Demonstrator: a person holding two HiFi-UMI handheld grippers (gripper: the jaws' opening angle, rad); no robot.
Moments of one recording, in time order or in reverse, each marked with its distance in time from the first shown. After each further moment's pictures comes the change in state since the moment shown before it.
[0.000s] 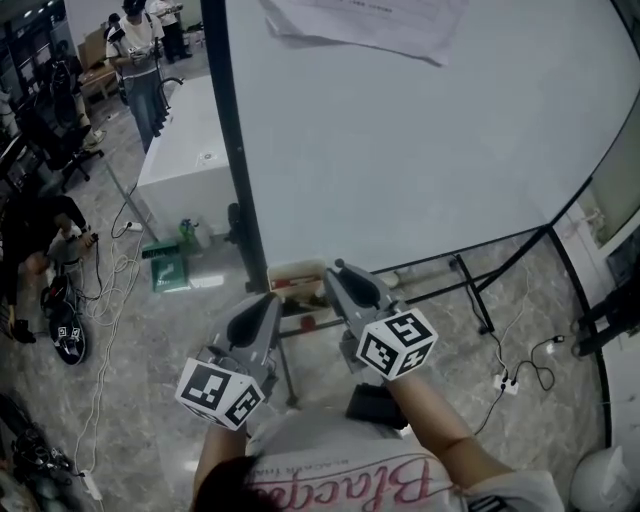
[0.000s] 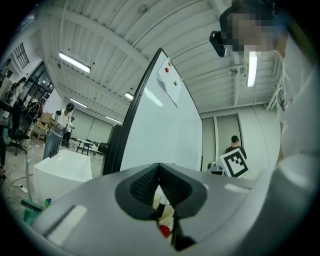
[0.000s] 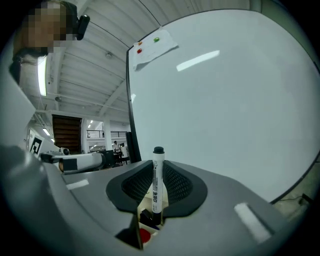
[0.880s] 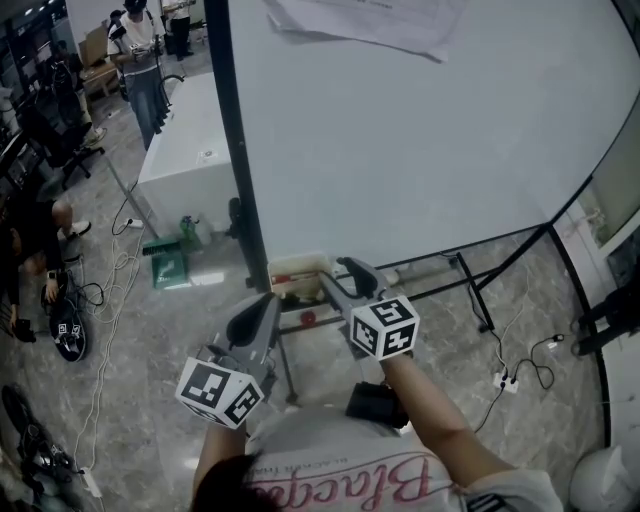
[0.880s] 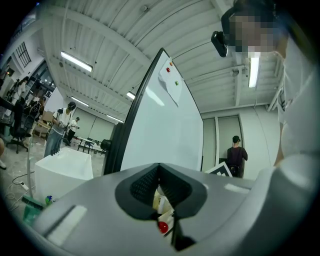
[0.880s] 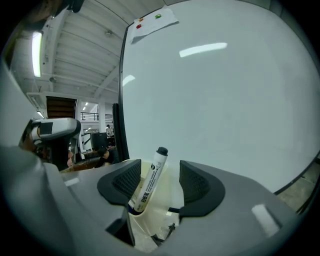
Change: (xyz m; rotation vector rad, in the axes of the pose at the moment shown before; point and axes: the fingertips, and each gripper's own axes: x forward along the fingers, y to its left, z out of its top) left arm -0.006 -0.002 -0.006 -0.015 0.008 0.012; right arm 0.017 -0.038 -0.051 -0.092 0.172 -0.088
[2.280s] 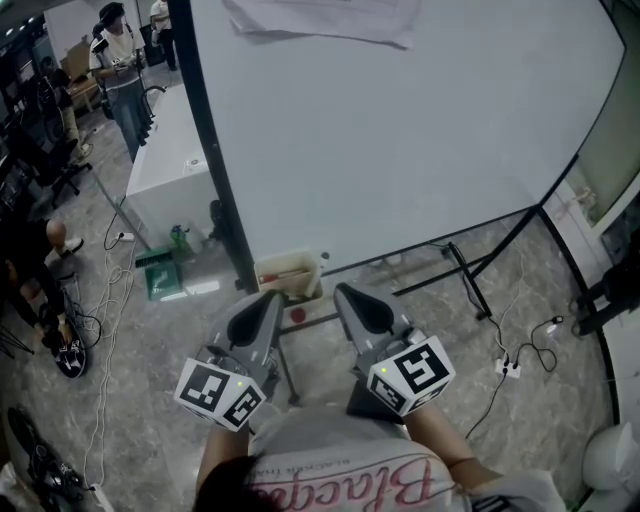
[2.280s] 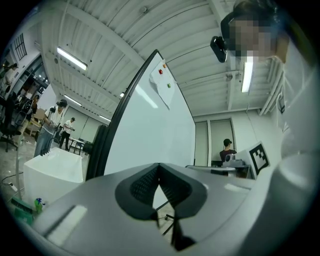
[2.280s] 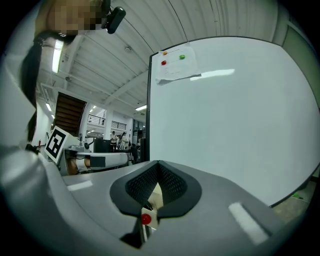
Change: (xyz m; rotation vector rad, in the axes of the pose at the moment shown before) left arm 0.011 -0.026 0.011 0.001 -0.030 -0.090; right arm -0.103 0.063 0.068 -0.133 -0.188 0.006
